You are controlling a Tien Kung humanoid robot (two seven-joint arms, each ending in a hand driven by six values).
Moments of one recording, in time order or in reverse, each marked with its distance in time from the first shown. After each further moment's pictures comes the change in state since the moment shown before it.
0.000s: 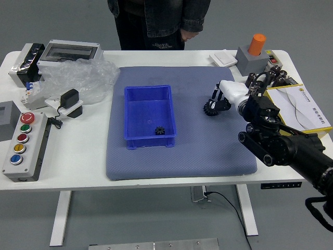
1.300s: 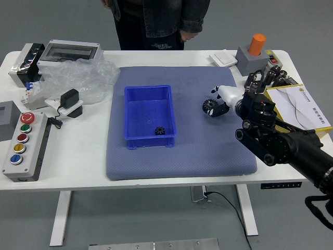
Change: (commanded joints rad) left arm 0.001 -0.001 -0.007 0.000 0.007 -0.002 0.002; right arm 0.004 -0.009 0.011 0.094 0.014 0.175 -0.165
